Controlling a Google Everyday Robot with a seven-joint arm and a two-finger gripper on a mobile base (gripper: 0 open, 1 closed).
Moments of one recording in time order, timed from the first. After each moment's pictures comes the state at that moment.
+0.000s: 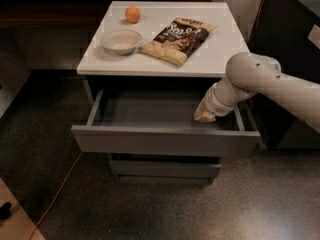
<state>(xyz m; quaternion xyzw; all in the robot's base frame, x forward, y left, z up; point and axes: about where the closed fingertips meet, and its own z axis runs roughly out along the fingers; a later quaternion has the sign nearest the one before) 0.636 -0.160 0.692 -0.63 0.75 0.04 0.23</state>
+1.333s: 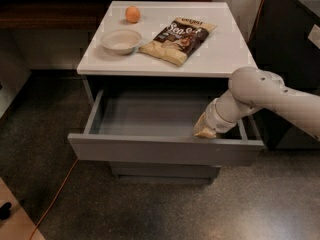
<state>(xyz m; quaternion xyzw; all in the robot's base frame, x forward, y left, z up) 0.580 -0.149 0.672 -0.63 0.75 0.09 0.21</state>
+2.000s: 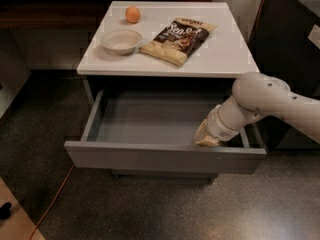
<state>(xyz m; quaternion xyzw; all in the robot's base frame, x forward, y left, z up) 0.546 -0.145 0.676 -0.64 0.74 0.10 0.20</state>
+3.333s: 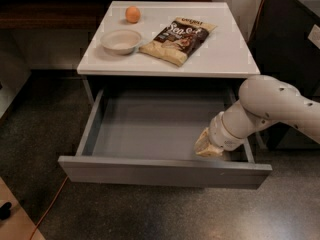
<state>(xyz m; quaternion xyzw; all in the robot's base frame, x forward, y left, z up) 0.497 -0.138 0.689 -0.65 0.73 0.13 0.19</state>
